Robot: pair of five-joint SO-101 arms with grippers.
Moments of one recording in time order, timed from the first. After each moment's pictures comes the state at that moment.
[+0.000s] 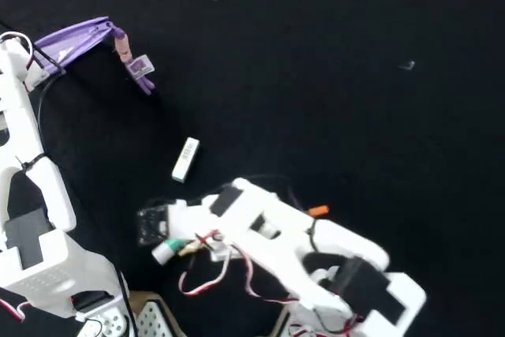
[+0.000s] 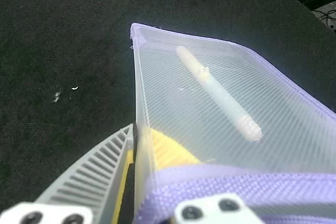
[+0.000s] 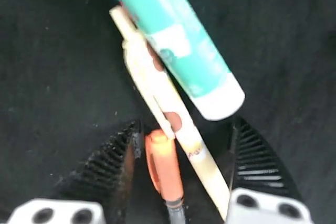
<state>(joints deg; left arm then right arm) -31.0 5.7 -11.1 64.5 14.6 -50.3 -8.8 51.4 53.0 47.8</state>
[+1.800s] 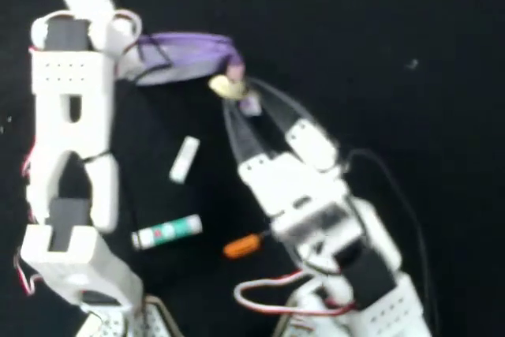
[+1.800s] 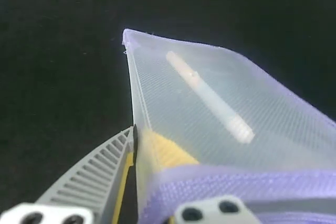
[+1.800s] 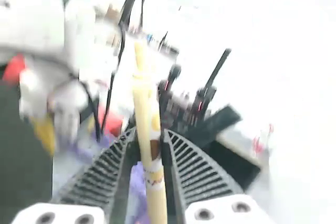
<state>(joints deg) -4.0 7.2 -30.9 90.0 15.2 -30.4 -83.6 64.3 12.0 25.9</state>
